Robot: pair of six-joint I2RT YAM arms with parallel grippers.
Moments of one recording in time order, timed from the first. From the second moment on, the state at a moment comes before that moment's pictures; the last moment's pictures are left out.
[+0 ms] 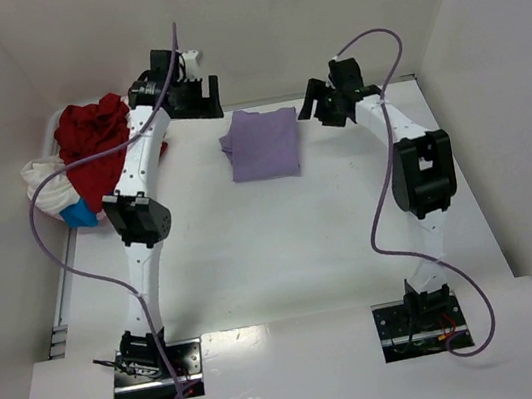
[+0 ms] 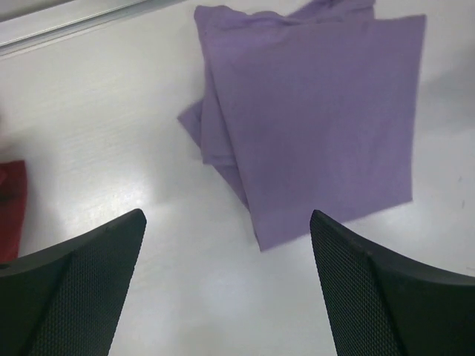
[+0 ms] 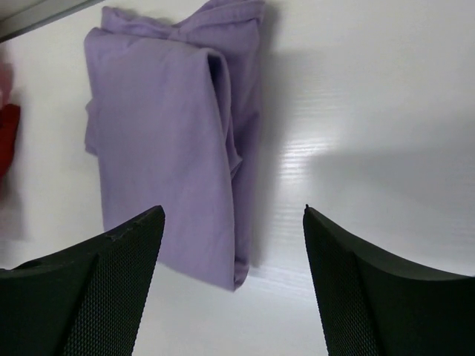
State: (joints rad) left arm -0.21 2.54 2.87 -1.09 0.23 -0.06; right arm 0.15 2.13 1.81 -0.42 -0.18 0.48
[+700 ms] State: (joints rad) left arm -0.27 1.78 1.41 -0.44 0.25 -0.19; right arm 0.25 2.01 1.47 -0.25 -0.25 0.47
